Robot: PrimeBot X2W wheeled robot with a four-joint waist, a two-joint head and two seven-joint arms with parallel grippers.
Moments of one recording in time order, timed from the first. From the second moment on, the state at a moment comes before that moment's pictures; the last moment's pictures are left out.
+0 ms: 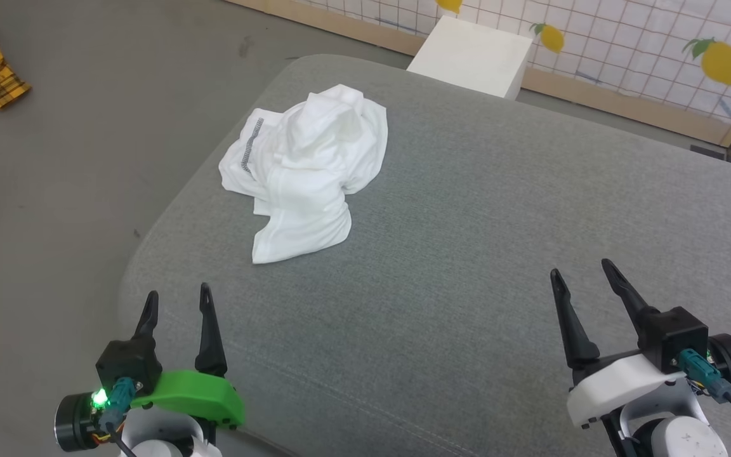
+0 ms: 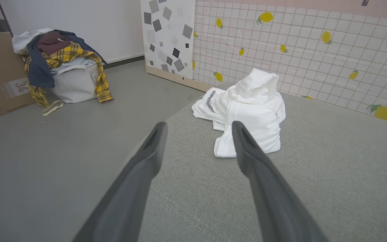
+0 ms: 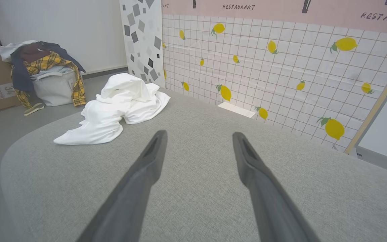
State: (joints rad) left arm -0.01 0.05 -0.02 0.06 -0.14 0.09 -0.16; right arm -0.03 -0.05 0.02 0.04 0.00 0.13 -0.09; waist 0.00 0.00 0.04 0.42
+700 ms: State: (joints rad) left arm -0.01 0.05 -0.05 0.09 -0.18 0.11 -0.21; right arm -0.04 -0.05 -0.01 0.04 0.00 0.13 -0.11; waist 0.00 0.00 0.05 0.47
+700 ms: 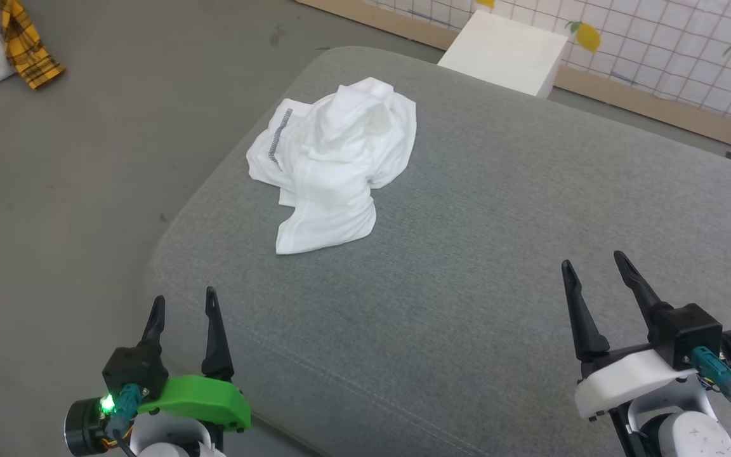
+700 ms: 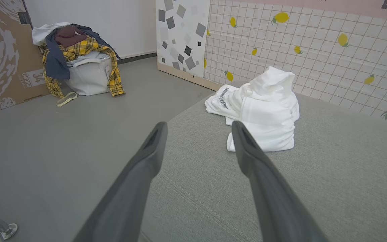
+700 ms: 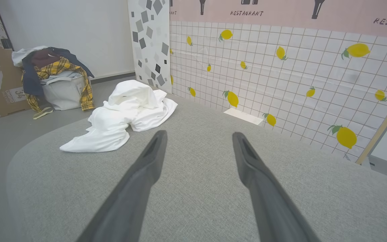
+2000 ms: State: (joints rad) left arm -0.05 0.06 -0.06 0.15 -0.25 0.10 -0.25; right arm -0.07 -0.05 -0.01 0.05 0.00 0.13 -0.15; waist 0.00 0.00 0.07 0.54
